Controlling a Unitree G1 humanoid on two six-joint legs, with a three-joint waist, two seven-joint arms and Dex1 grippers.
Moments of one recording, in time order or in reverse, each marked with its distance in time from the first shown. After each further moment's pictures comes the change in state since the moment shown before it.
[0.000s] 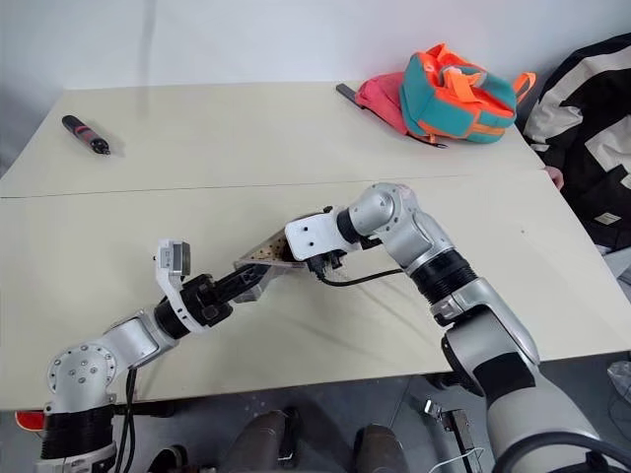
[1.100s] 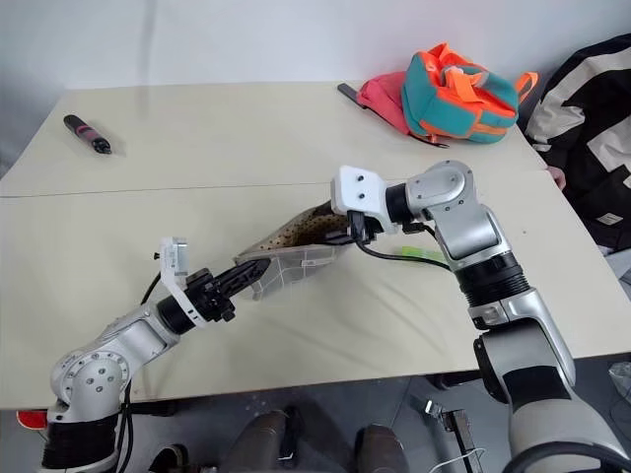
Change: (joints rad) left arm 0.032 -0.001 -0.082 -0.135 0.376 -0.213 -0.048; right arm 0.082 -0.120 -0.192 -0.112 0.328 0.190 0.058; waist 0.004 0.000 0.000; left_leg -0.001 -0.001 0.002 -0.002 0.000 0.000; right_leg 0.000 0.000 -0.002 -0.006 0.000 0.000
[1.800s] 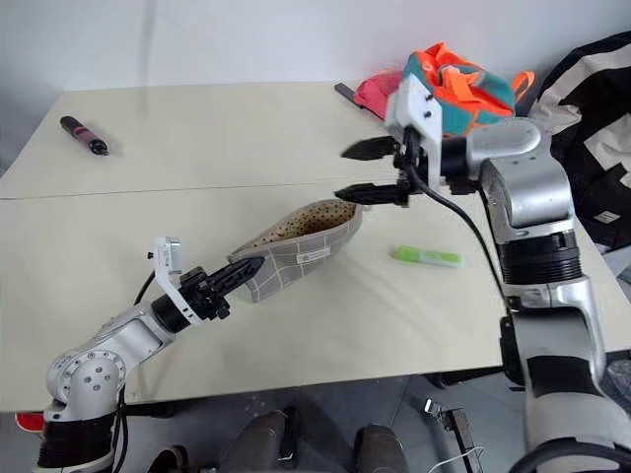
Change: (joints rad) left arm 0.002 0.018 0.017 0.024 0.014 -0.027 -0.020; right arm -0.081 -0.040 -0.228 -0.110 0.270 0.379 -0.009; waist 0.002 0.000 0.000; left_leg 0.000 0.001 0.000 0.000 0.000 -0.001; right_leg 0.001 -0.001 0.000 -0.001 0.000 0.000
